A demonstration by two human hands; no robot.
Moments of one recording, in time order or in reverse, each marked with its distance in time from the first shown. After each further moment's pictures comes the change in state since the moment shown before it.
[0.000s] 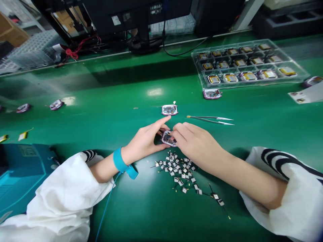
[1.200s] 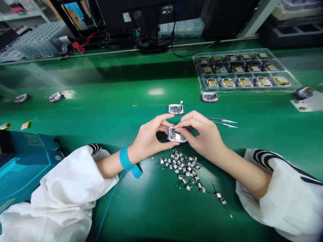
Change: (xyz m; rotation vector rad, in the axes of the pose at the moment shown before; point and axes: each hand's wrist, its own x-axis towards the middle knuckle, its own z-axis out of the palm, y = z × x) left_hand -0.005 0.012 0.006 -0.255 0.288 -0.086; right_hand 0.008 0.009 0.016 0.695 0.296 0.277
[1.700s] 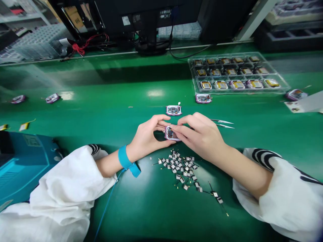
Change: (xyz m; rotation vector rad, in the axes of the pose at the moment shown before) left_hand 0.001 -0.004 -0.002 -0.033 -0.005 -0.006; right_hand 0.004 -0.006 -0.011 -0.528 -0.076 -0.279
